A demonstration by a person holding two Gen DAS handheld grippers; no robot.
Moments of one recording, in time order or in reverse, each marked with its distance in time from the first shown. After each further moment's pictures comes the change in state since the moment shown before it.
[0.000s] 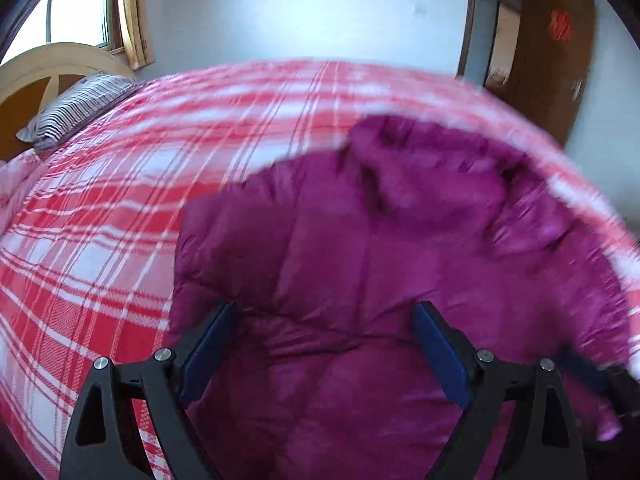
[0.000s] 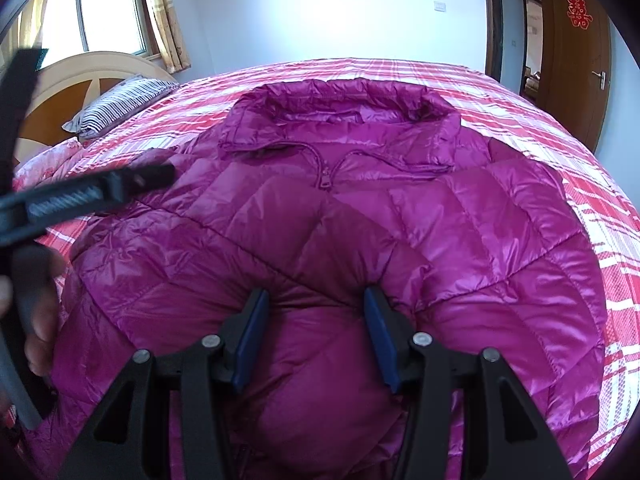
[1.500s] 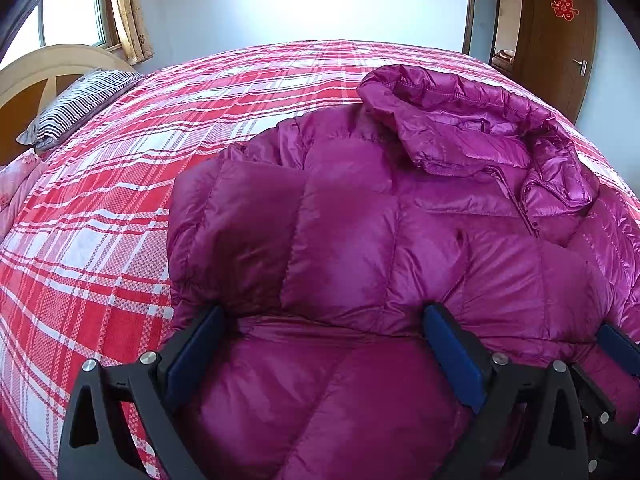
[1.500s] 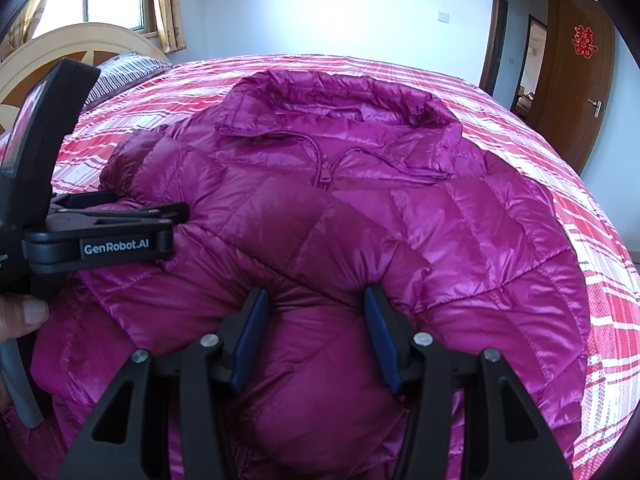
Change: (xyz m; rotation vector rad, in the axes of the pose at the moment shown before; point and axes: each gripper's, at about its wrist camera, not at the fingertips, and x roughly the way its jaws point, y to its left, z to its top) left arm 0.016 0.002 -0.012 0.014 0.031 0.024; right arm 0.008 0.017 -0.001 -0.090 0.022 -0.110
